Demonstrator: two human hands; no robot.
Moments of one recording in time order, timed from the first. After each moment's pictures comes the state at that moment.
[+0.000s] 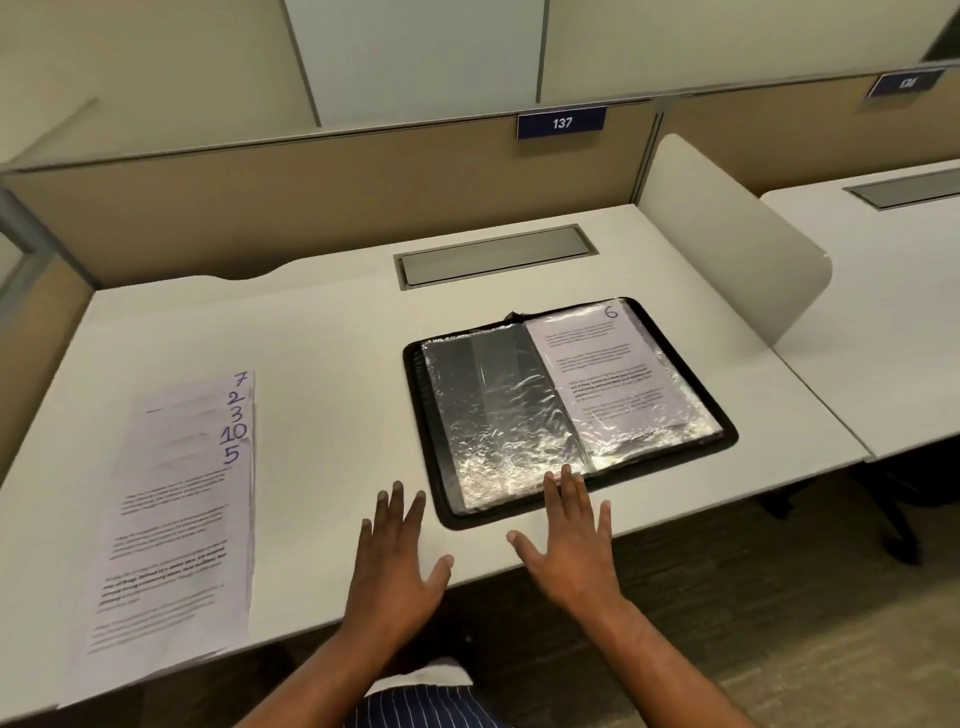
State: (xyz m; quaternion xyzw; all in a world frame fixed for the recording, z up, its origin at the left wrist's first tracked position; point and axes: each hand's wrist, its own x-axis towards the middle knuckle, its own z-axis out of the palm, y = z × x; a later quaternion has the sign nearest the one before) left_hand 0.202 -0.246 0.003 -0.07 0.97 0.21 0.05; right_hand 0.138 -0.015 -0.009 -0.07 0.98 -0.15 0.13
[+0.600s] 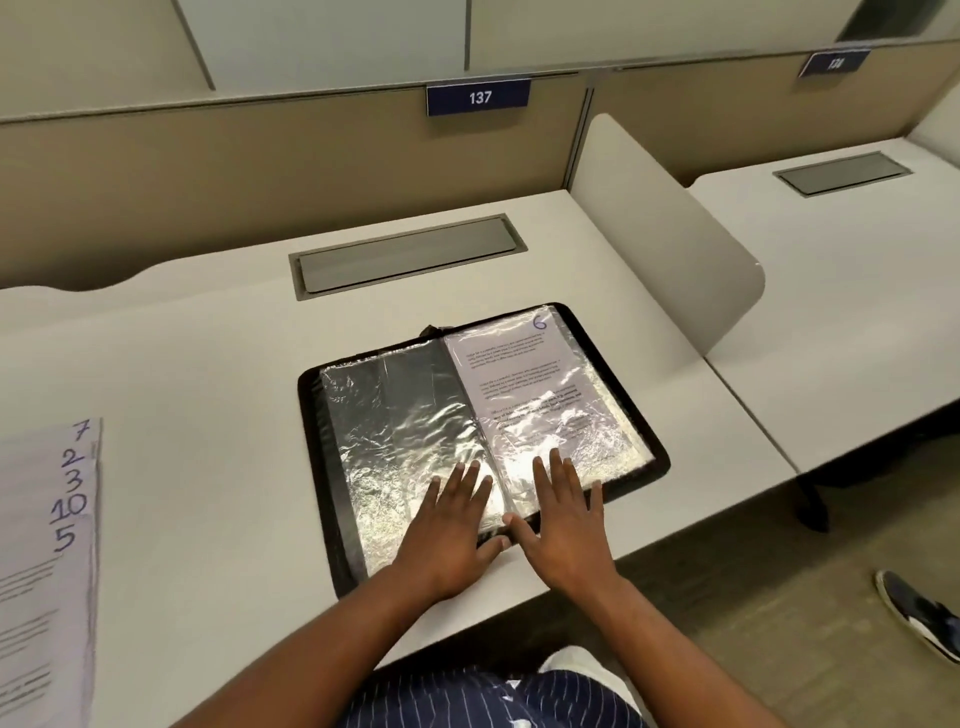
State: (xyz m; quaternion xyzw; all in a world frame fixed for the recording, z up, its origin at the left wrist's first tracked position) left_hand 0.021 -0.115 -0.029 0.16 0.97 0.12 0.17; right_hand 0.021 0.080 -0.016 -0.05 0.98 -0.12 0.13
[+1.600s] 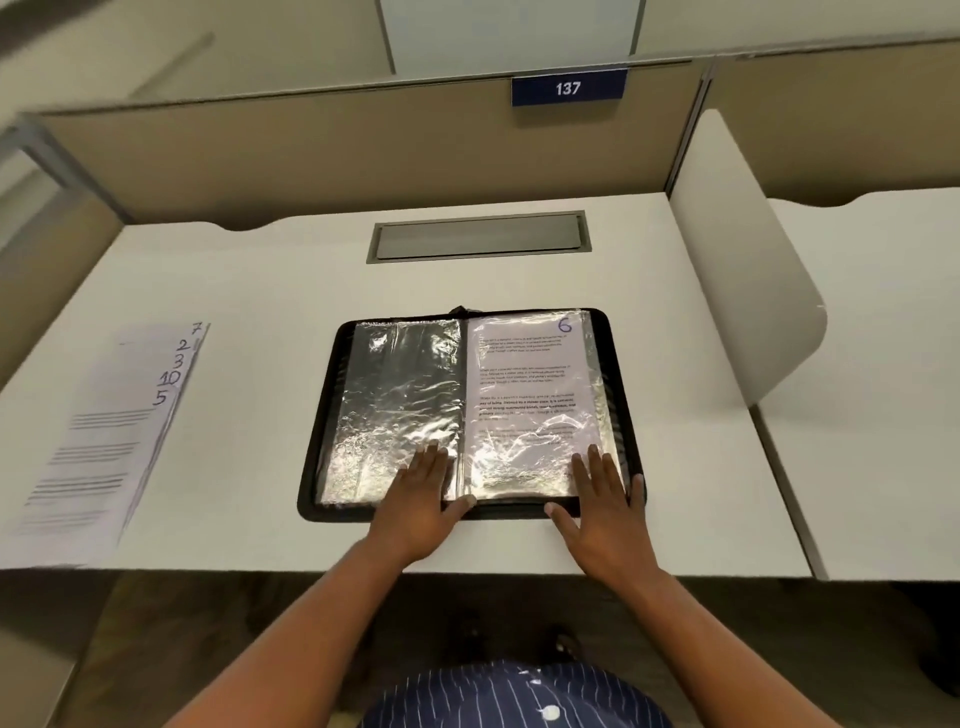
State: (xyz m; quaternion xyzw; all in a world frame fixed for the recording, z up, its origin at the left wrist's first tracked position) left_hand 0.029 -0.016 -0.018 -0.16 0.96 0.17 0.16; right_hand -0.057 0.252 -0.035 -0.23 0.95 -0.12 0.17
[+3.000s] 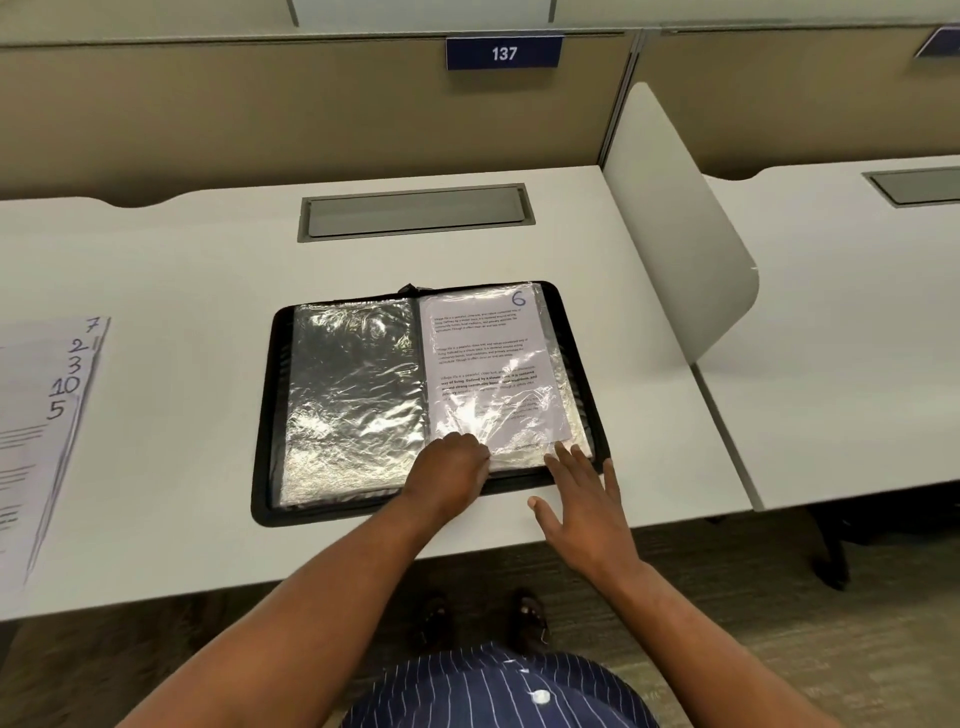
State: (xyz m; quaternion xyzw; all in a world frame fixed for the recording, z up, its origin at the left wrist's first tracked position) left_hand -0.020 0.026 -0.021 0.04 0.98 0.17 0.07; right_hand -0.015 0.253 -0.019 -0.19 0.96 -0.15 0.12
